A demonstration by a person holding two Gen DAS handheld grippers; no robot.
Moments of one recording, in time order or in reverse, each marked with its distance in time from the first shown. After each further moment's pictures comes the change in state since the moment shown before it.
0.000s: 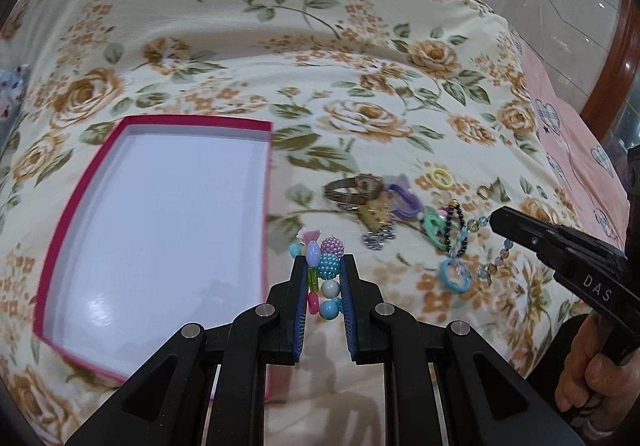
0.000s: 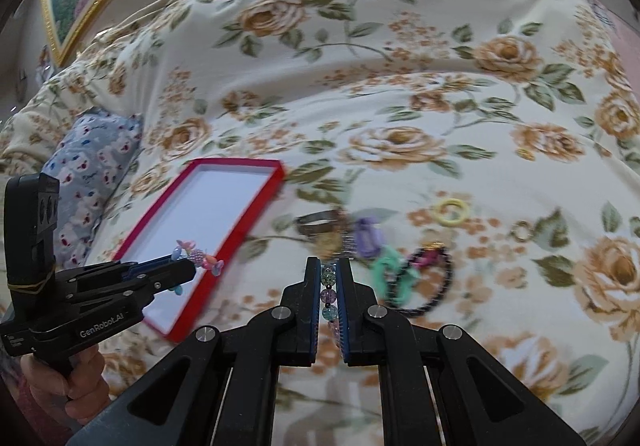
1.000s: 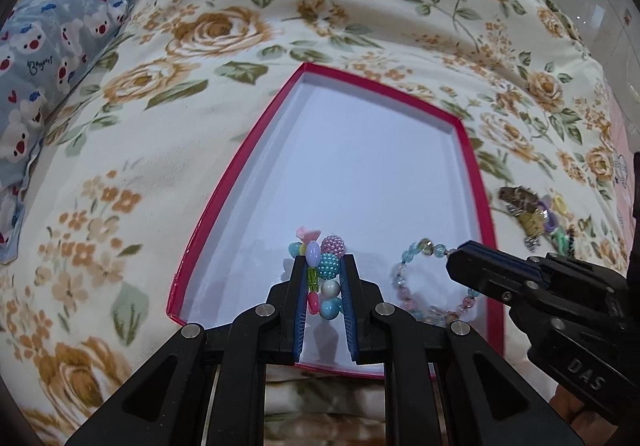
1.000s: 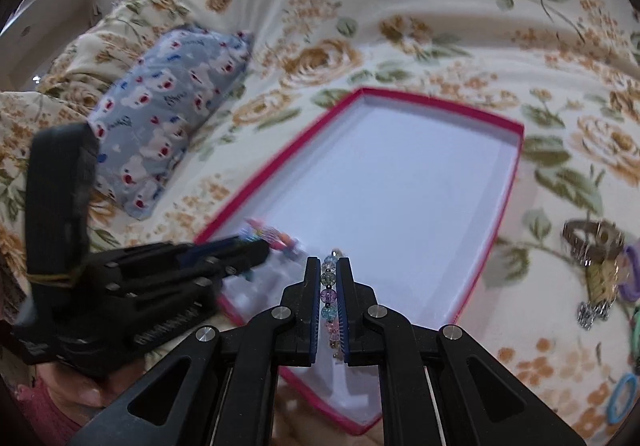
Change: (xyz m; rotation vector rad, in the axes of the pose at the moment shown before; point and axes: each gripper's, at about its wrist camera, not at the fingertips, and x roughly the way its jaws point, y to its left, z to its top) left arm -0.003 0.119 -0.013 -0.217 0.046 0.200; right arm 0.124 0.150 -0.006 -0.164 0.202 0.278
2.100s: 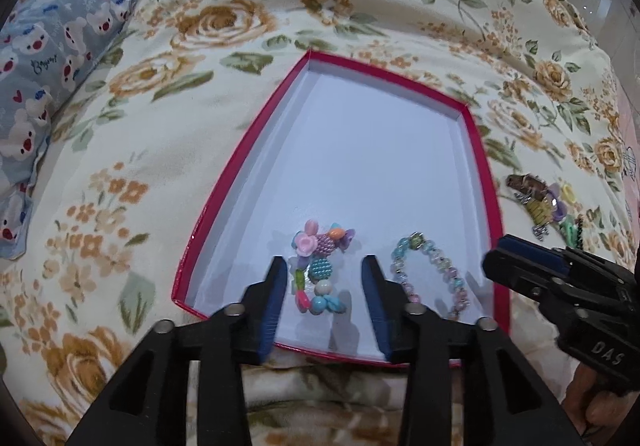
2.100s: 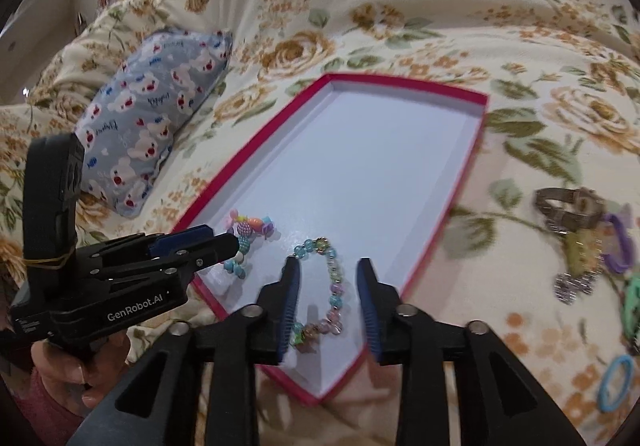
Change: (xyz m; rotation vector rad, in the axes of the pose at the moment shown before) left arm -0.002 -0.008 0.000 0.012 0.014 0.040; right arm -0.032 -0.026 -0.010 0.058 -0.030 -0.002
